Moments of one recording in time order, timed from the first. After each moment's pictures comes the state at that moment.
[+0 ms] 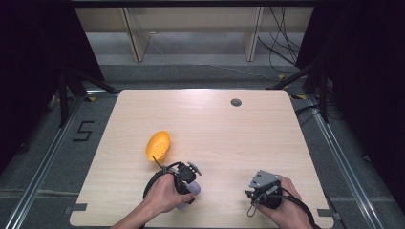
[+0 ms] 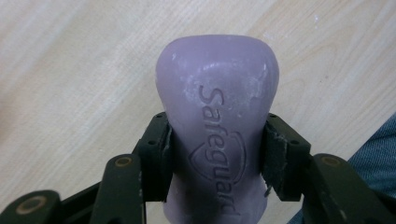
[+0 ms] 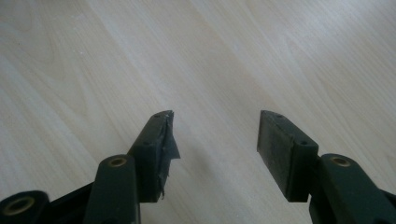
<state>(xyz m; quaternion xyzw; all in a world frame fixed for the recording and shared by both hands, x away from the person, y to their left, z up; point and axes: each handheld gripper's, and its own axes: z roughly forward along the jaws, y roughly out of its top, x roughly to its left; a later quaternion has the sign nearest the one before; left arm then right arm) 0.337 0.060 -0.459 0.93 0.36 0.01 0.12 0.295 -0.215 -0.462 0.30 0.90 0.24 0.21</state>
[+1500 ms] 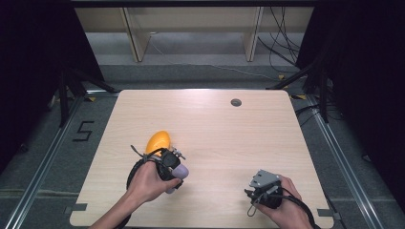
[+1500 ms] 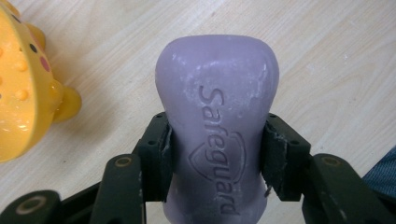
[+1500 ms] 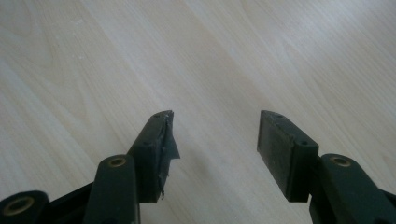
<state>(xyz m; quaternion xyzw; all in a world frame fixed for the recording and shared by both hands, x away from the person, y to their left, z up) 0.355 0.100 -0.423 0.91 0.38 0.05 0.16 0.295 -0.215 -0.460 0.30 0.90 0.24 0.21</state>
